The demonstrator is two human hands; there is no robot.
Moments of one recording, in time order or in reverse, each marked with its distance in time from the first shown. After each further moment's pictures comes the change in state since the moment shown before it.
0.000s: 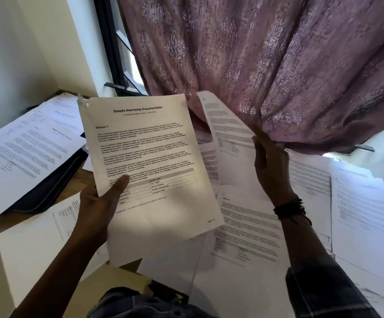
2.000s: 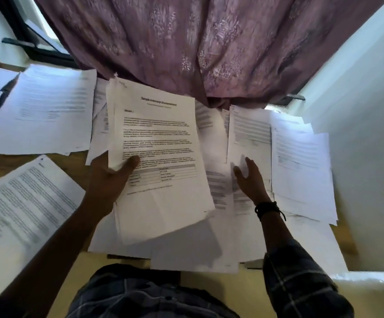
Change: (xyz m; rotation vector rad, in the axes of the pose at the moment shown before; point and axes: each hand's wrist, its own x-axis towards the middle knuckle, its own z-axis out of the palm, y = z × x) left_hand -0.012 -0.052 0.095 0.256 -0.330 0.089; right_hand -0.160 0.100 -0.064 -0.172 -0.437 0.951
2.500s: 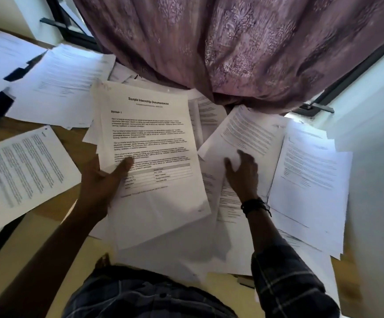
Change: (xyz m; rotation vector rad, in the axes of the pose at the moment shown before) left_hand -0.053 -0.012 0.055 -0.051 0.252 -0.063; right_hand 0.042 0.001 0.003 -0.088 0.028 -0.203
